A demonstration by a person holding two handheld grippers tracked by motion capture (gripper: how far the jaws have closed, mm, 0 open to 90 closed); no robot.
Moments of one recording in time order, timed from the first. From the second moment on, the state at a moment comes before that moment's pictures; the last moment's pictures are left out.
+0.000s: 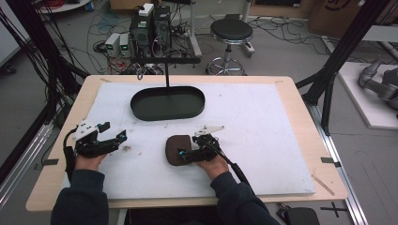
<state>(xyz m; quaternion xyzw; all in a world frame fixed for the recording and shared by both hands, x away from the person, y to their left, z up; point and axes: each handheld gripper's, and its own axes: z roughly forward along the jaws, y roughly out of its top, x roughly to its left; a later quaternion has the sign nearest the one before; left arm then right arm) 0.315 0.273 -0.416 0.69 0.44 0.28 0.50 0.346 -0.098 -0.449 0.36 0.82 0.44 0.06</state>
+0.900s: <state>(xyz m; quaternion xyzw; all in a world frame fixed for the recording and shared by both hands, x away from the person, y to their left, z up) 0.316 0.274 -0.422 0.69 0.45 0.27 0.50 0.358 -0.118 -0.427 0.35 0.80 0.48 -0.02</state>
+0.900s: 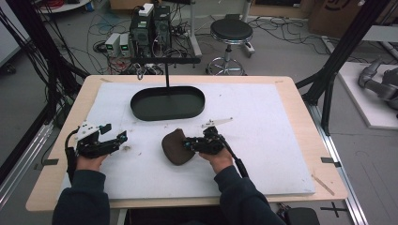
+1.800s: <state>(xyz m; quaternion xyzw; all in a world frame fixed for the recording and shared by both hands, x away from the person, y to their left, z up) 0.315 0.270 -0.421 0.69 0.44 0.27 0.51 0.352 -0.139 -0.379 0.26 0.86 0.40 0.17</state>
